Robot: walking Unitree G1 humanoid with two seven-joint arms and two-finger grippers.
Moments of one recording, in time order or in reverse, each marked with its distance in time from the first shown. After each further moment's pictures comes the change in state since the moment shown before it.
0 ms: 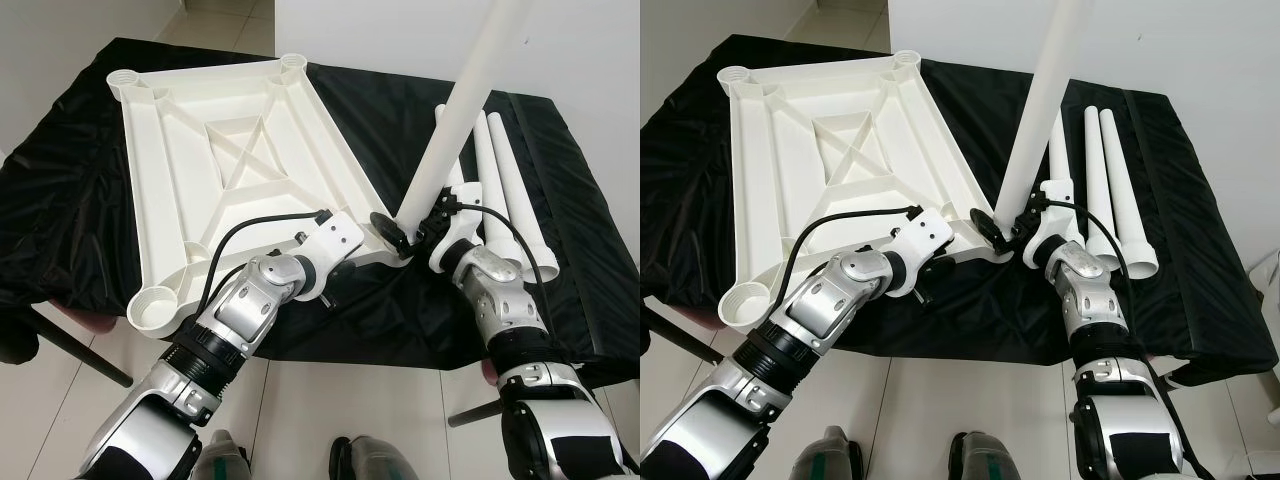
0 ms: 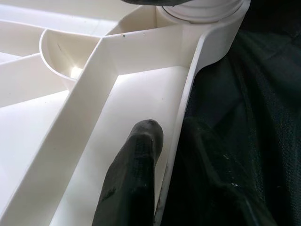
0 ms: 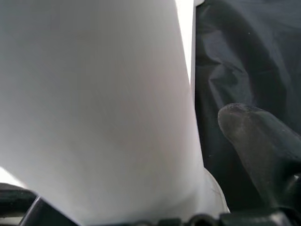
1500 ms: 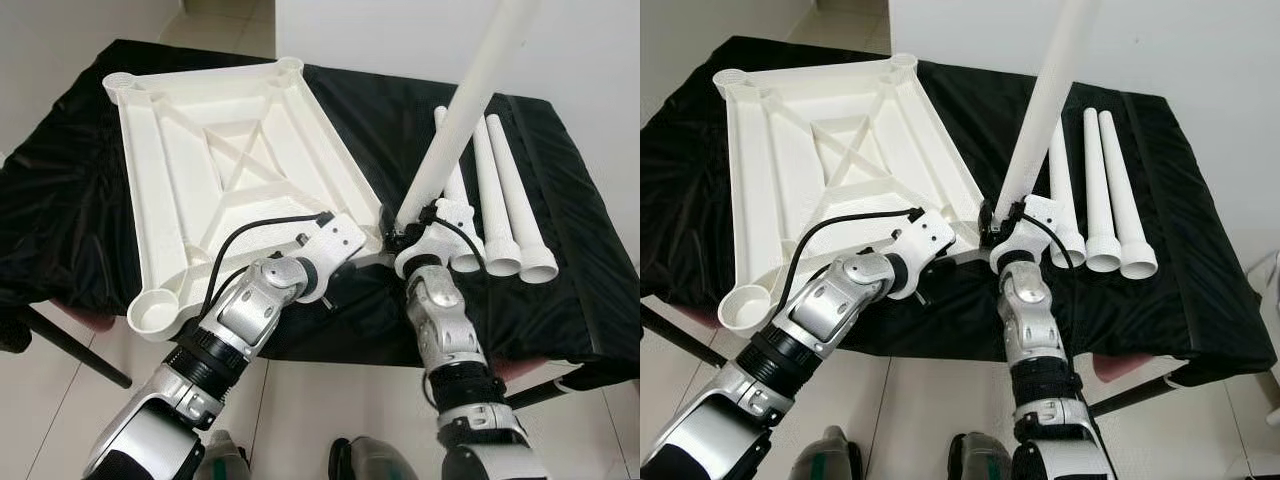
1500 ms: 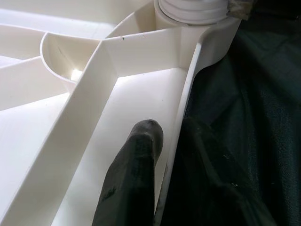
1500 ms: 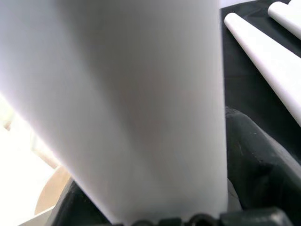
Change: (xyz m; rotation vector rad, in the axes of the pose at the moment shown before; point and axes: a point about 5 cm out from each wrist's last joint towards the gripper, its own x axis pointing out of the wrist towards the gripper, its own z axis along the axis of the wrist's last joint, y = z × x) left arm 0.001 -0.003 -0.002 0.003 0.007 0.004; right arm 0.008 0.051 -0.007 0.117 -0.086 -0.577
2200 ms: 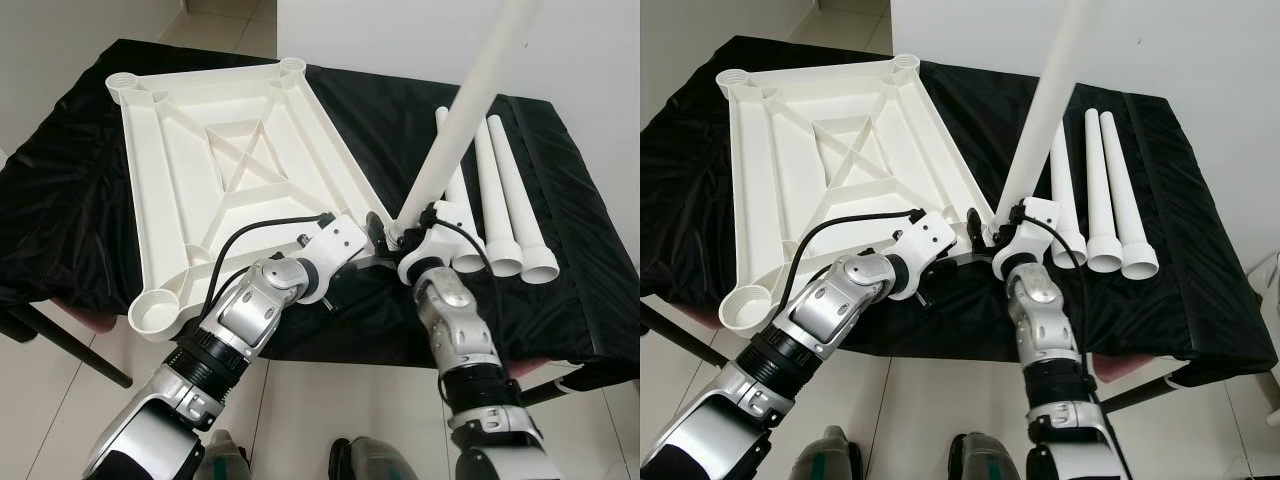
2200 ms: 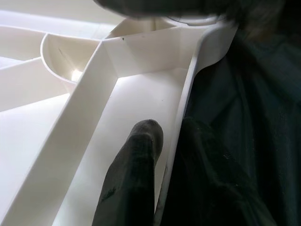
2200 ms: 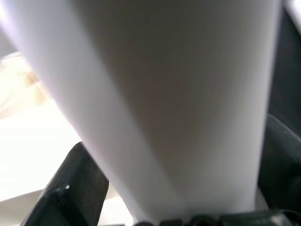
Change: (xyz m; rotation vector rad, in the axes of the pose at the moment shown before) left arm 0.000 0.001 0.001 0.000 -0.001 0.002; right arm 0.008 -0.014 0.010 -0.045 0.039 0.297
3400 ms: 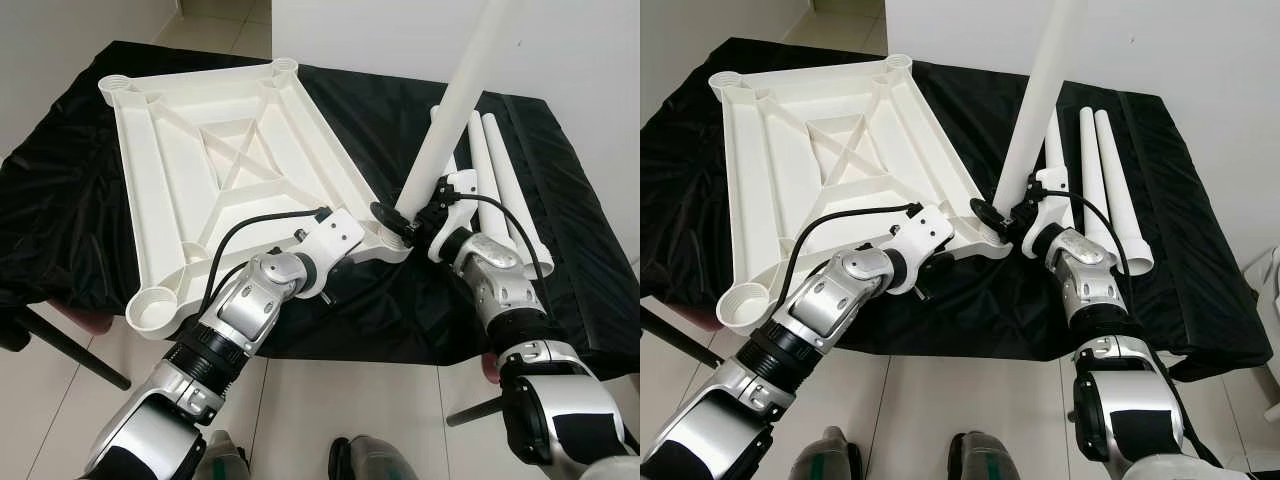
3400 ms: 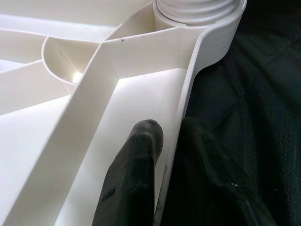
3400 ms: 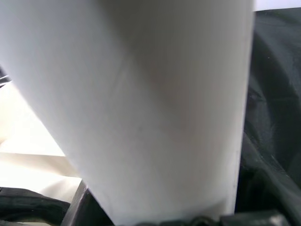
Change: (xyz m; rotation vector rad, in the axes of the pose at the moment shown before) left arm 0.000 0.004 0.002 0.004 0.001 0.011; right arm 0.015 -0.032 0.010 -0.094 0.022 0.336
